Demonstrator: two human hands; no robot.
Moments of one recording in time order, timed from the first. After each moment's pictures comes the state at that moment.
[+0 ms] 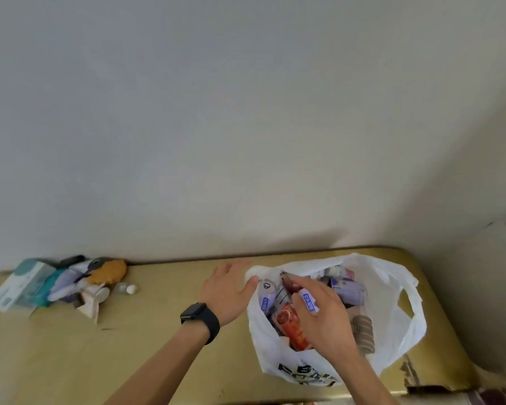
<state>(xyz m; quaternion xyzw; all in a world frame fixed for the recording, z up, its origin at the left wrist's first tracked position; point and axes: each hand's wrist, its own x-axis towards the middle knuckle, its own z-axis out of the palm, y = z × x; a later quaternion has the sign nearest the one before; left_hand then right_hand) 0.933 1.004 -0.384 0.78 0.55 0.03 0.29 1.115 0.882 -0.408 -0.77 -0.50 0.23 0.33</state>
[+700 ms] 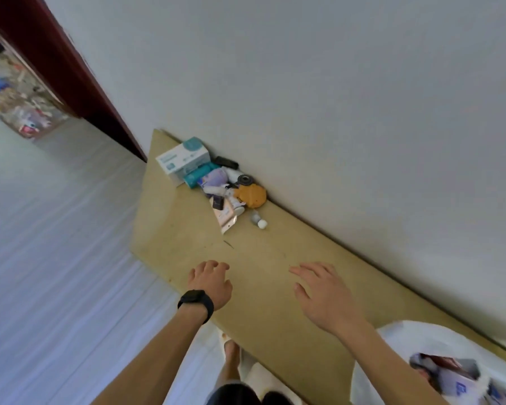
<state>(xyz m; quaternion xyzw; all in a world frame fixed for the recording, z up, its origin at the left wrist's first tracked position) 0.612 0.991 -0.510 0.53 0.79 -0.07 0.30 0.864 1.043 -0.457 -0.51 -0.82 0.24 -0.04</state>
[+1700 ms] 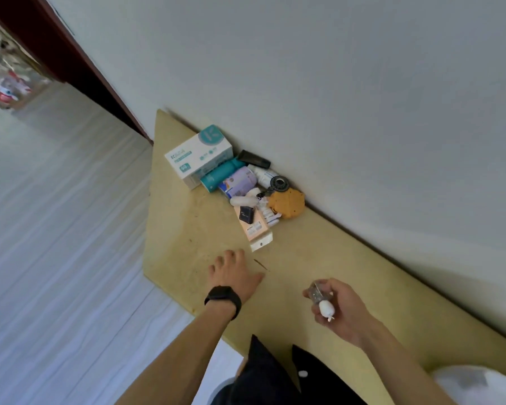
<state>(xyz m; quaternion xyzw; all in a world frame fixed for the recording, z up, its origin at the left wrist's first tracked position) 0.538 1.082 -0.574 0.47 0.82 -0.07 0.32 0.755 1.117 -0.525 -0.65 -0.08 0.74 0.13</state>
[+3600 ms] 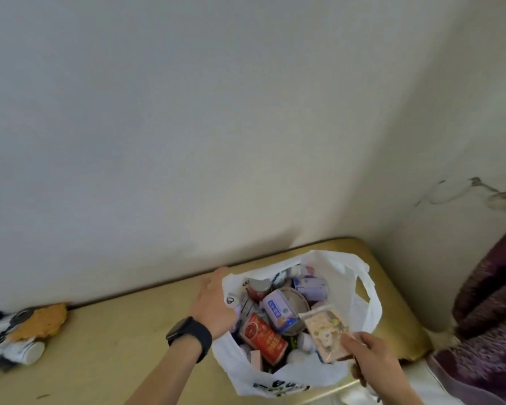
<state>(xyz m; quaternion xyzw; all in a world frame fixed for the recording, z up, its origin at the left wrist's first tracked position) 0.983 1.003 -0.383 0.75 0.54 -0.04 0.39 1.191 0.783 -0.406 -0.82 -0.09 0.44 0.36</state>
